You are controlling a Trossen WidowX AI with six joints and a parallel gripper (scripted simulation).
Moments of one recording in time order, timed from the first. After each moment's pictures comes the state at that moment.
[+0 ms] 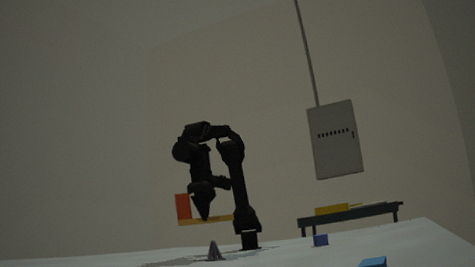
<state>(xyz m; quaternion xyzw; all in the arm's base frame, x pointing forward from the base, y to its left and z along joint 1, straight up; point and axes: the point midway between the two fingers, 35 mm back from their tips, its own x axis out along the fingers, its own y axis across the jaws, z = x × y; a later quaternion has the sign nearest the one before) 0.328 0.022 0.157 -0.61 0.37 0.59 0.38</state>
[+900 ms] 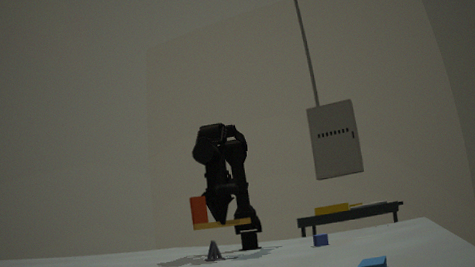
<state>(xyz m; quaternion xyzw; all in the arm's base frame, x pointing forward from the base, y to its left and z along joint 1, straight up) 0.325 0.069 0.142 -0.66 0.28 0.64 0.29</state>
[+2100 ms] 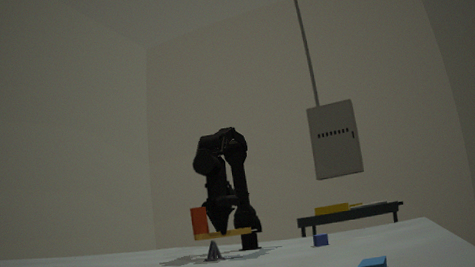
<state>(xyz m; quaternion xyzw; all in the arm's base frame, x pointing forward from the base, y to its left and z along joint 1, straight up) 0.323 0.066 0.114 -0.66 0.28 0.64 0.29</state>
